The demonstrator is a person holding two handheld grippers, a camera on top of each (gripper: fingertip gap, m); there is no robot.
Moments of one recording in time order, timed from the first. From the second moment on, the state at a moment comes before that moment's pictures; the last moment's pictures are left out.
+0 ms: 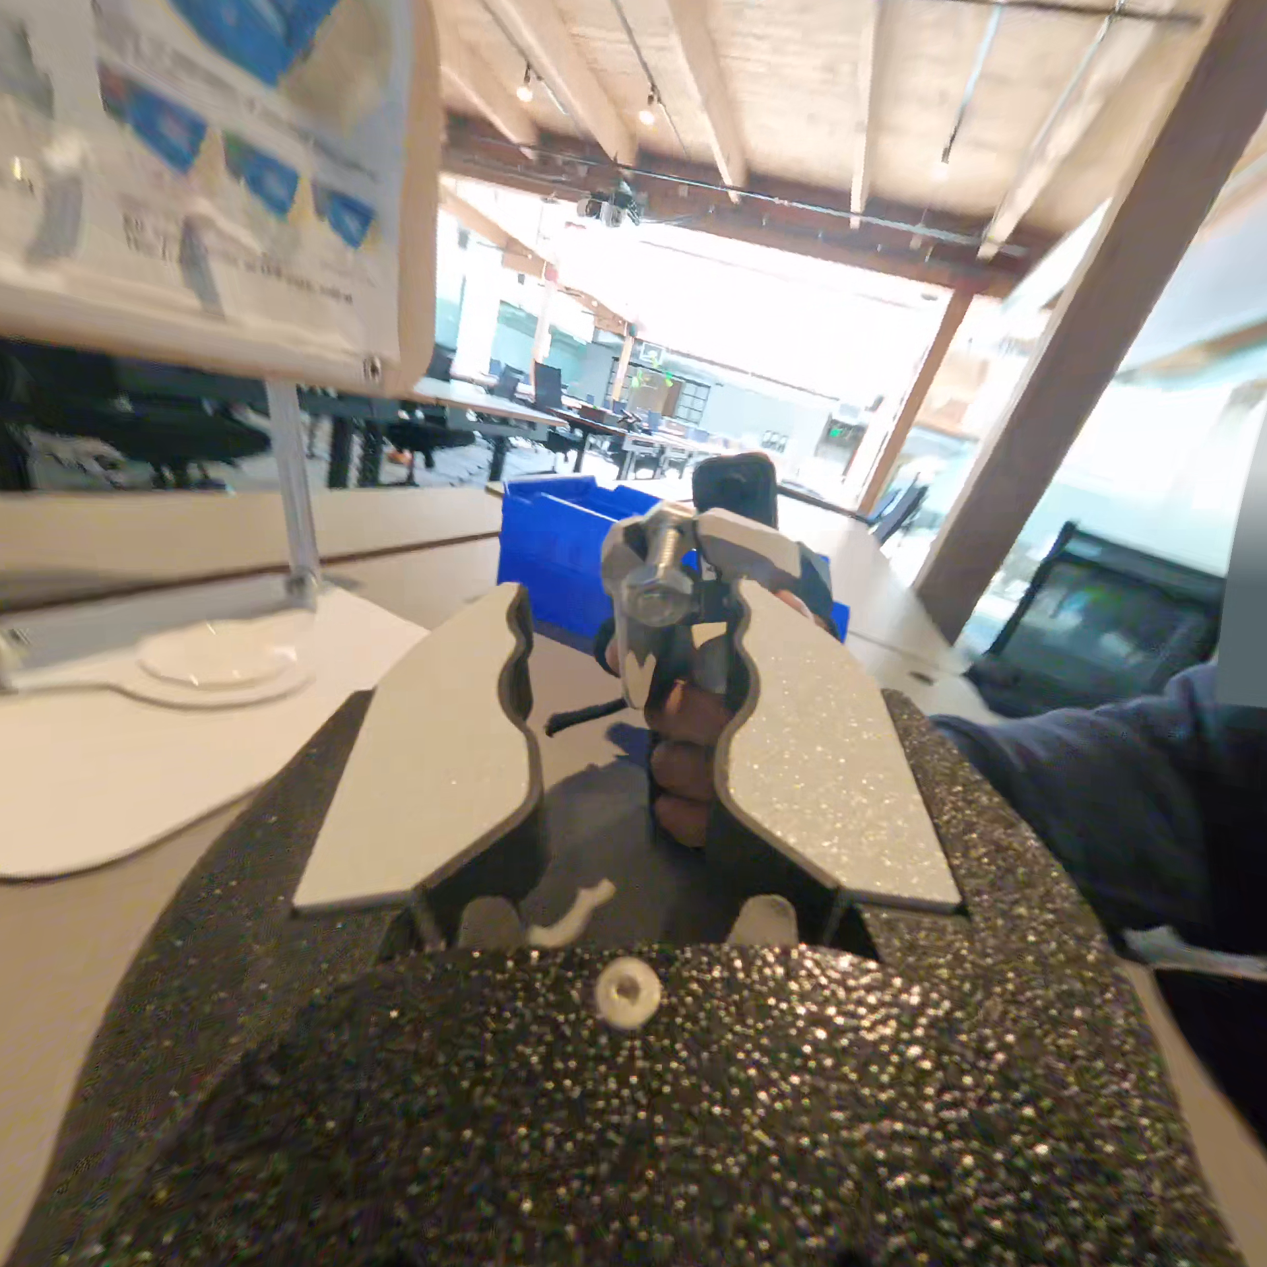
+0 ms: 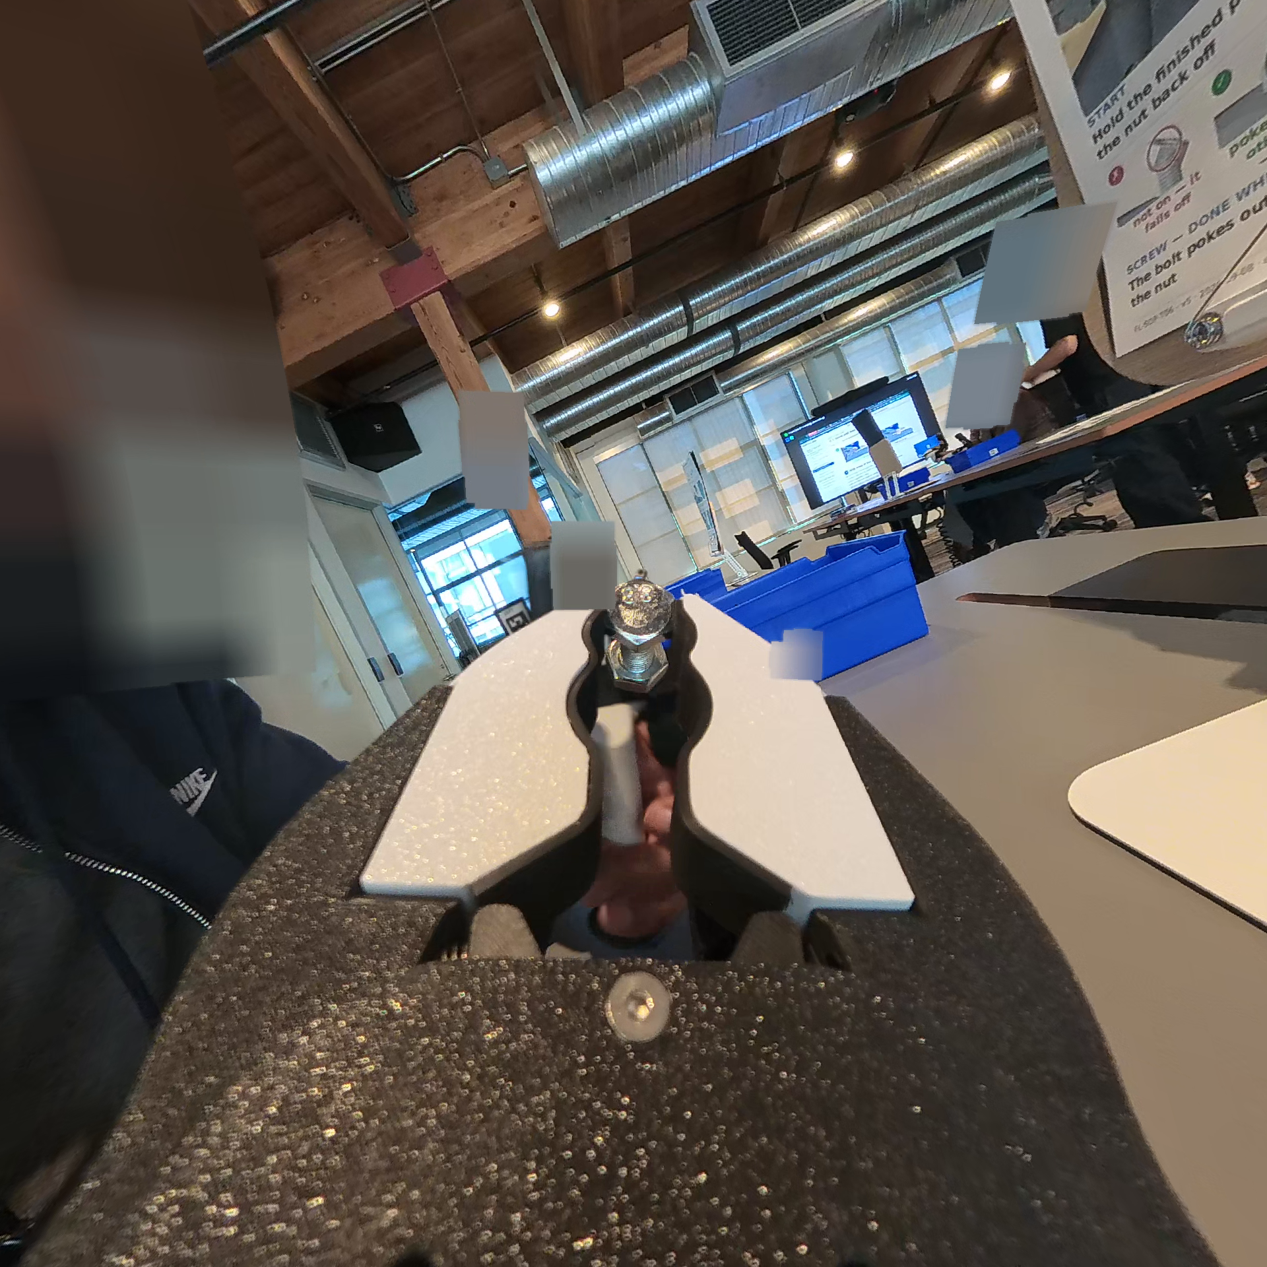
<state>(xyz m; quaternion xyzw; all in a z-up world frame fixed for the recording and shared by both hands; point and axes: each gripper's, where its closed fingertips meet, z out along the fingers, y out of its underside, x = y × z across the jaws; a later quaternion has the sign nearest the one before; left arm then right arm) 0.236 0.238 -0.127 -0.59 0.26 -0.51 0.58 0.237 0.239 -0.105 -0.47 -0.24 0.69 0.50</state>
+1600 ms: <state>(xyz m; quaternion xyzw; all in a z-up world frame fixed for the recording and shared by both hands) 0.240 0.228 -0.130 -0.57 0.19 -0.67 0.43 0.232 0.238 -0.109 -0.48 -0.25 0.68 0.50</state>
